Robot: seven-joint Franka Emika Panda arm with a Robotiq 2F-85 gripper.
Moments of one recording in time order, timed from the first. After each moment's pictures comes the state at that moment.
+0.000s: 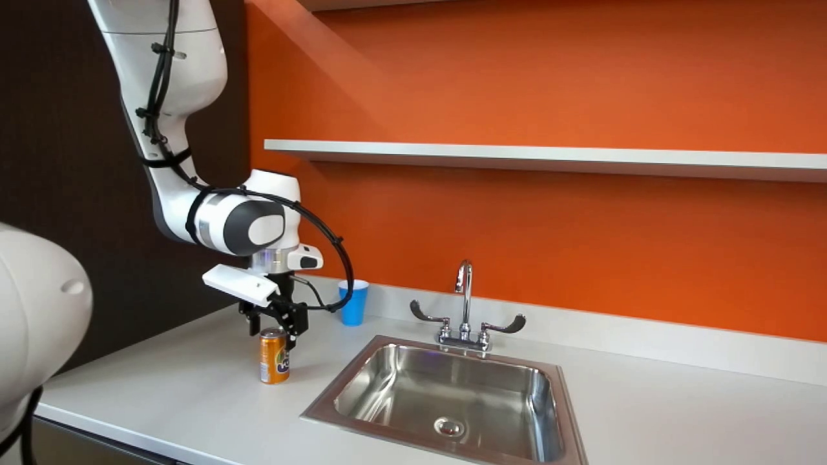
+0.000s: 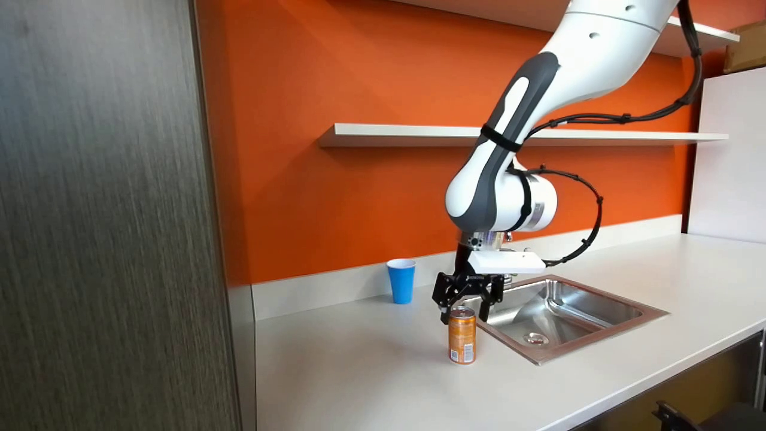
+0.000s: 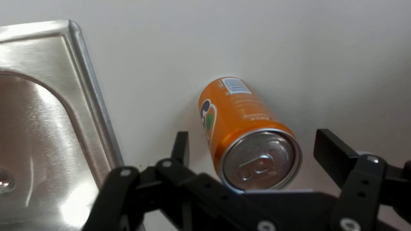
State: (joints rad) arm 0.11 0.07 0.07 -2.60 0.25 2.80 -0.03
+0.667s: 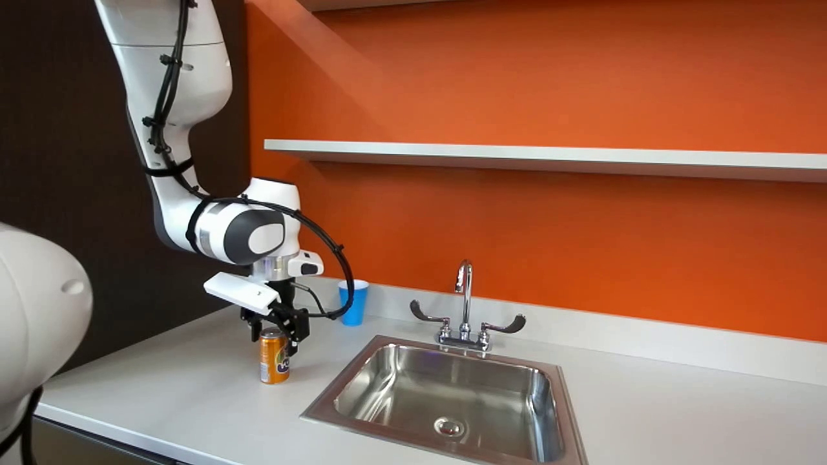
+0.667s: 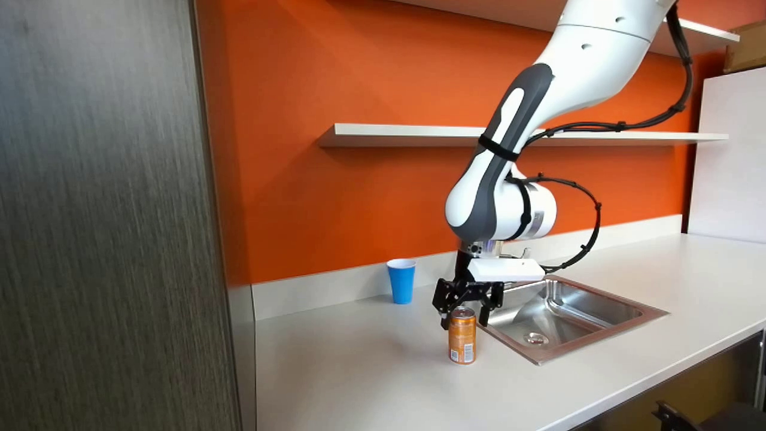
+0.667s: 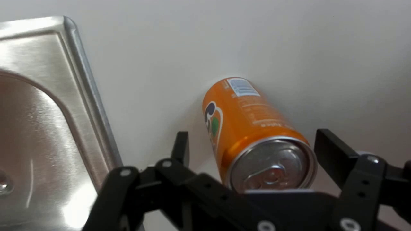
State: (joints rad) arm 0.11 0.11 0.07 -2.60 0.24 2.85 -0.02
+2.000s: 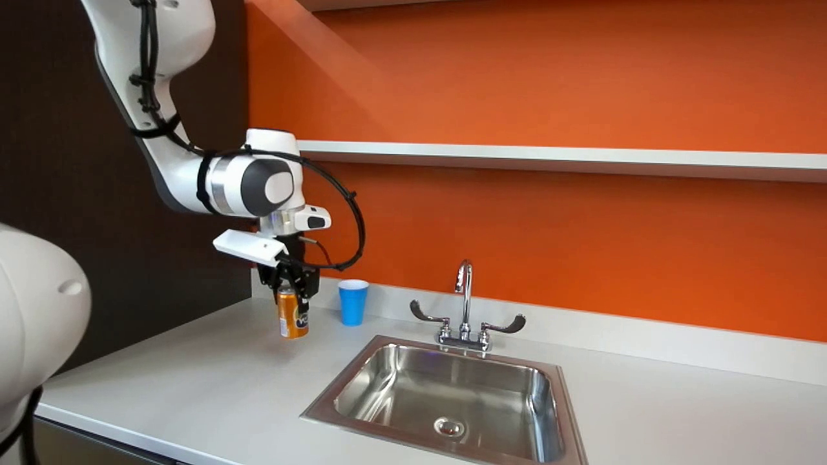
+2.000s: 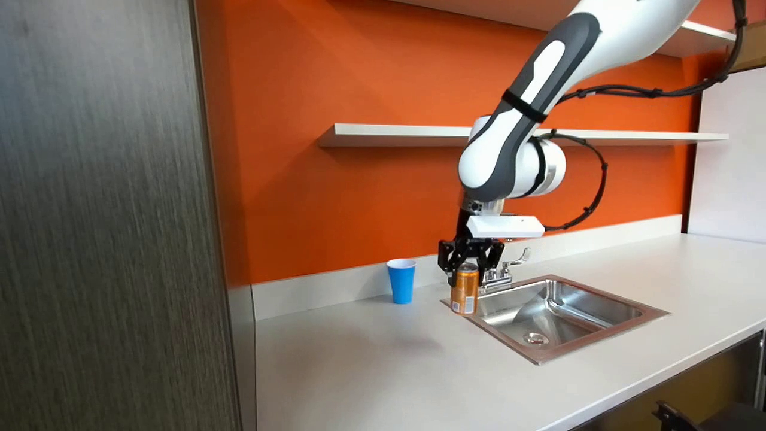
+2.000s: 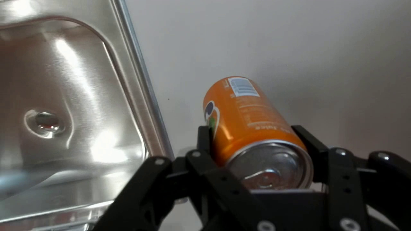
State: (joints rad) arm 0.10 -0.09 0.03 -2.58 0.02 2.73 0.19
